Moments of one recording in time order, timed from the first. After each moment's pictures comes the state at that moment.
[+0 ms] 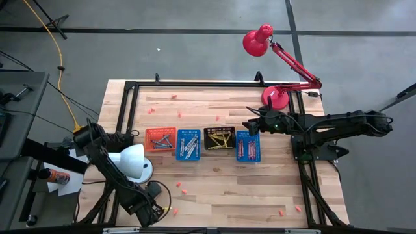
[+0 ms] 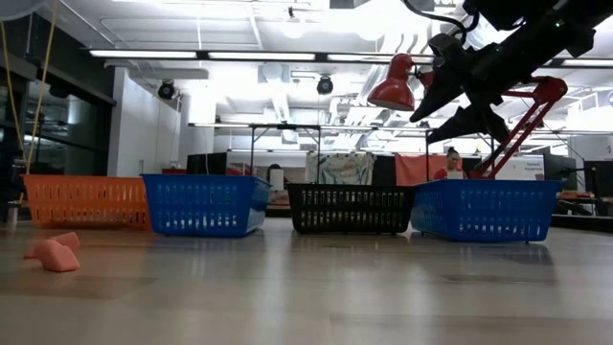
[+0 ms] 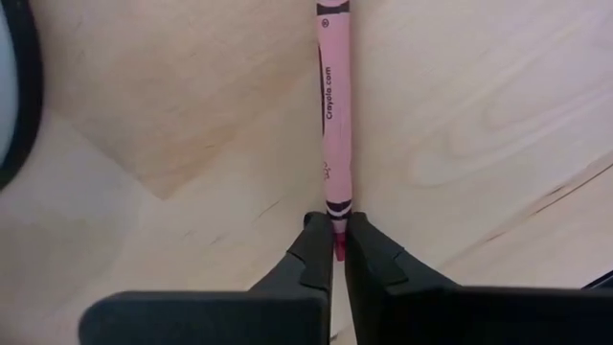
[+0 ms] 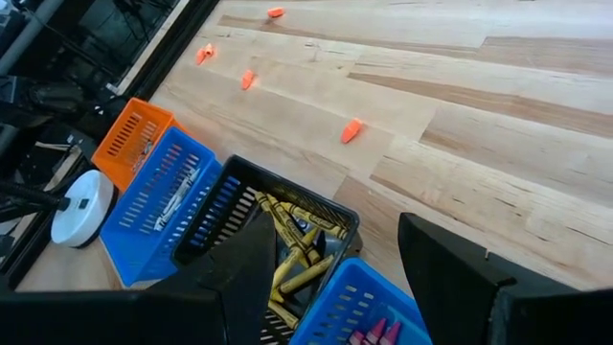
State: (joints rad) left arm -0.96 1.81 1.07 -0.74 0.00 -1.80; right arm -0.08 0.97 0.52 -0.16 0.29 0.89
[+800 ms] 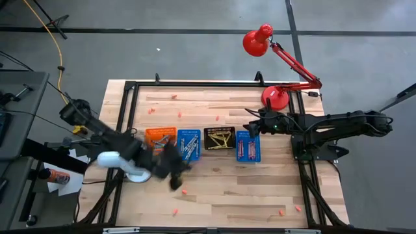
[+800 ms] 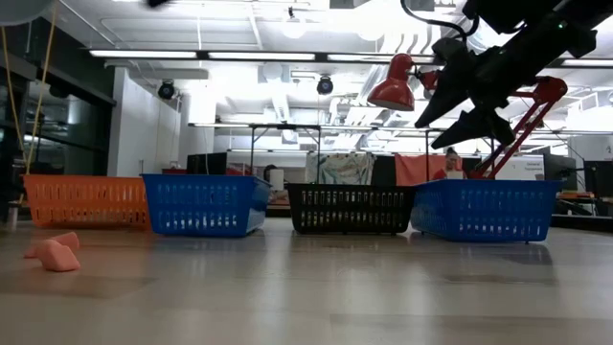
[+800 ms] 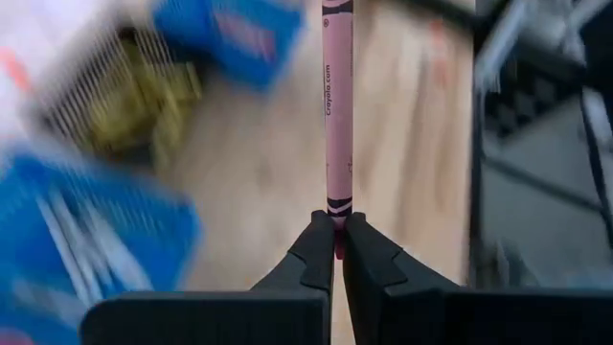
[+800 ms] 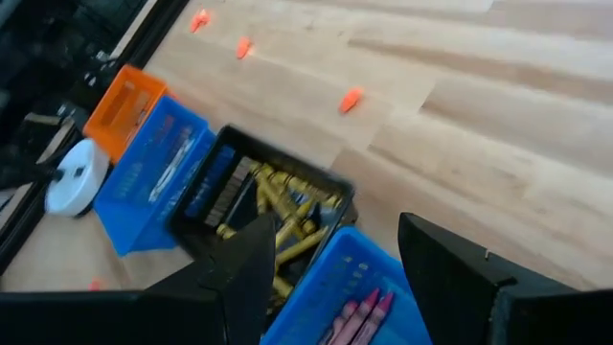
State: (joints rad) left arm -0.56 1.40 1.17 -0.58 -0.44 -0.81; right arm -0.09 0.97 0.52 -0.21 0.25 0.89
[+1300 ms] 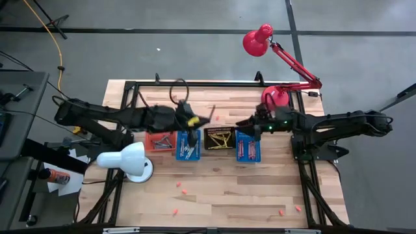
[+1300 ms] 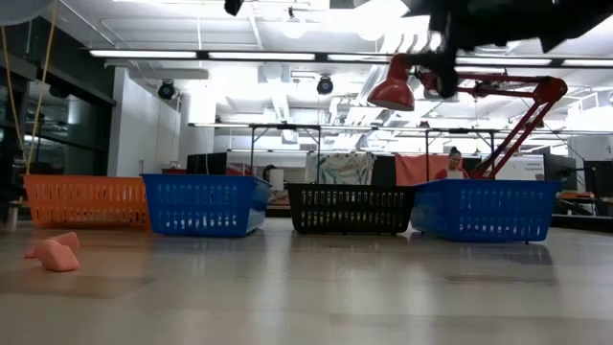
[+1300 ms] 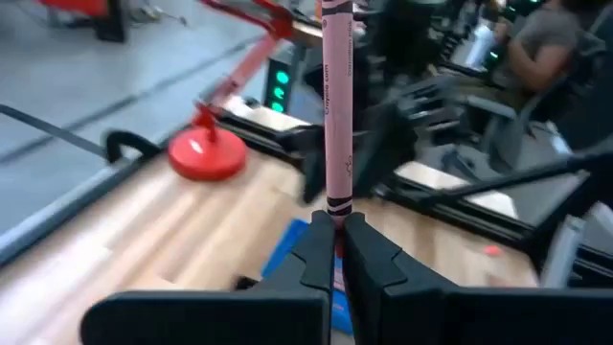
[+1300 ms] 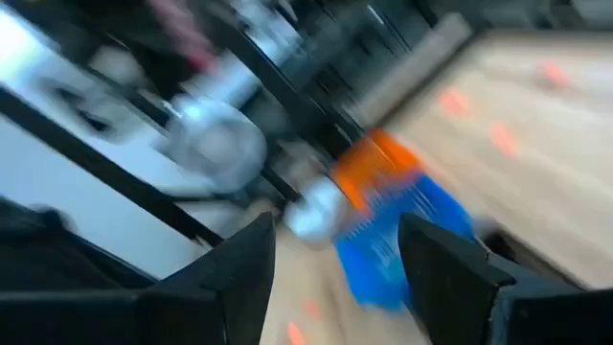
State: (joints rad) left arm -0.13 1.32 1.17 -0.14 -0.37 -0.34; right arm -0.08 0.97 0.52 0.25 -0.06 0.76
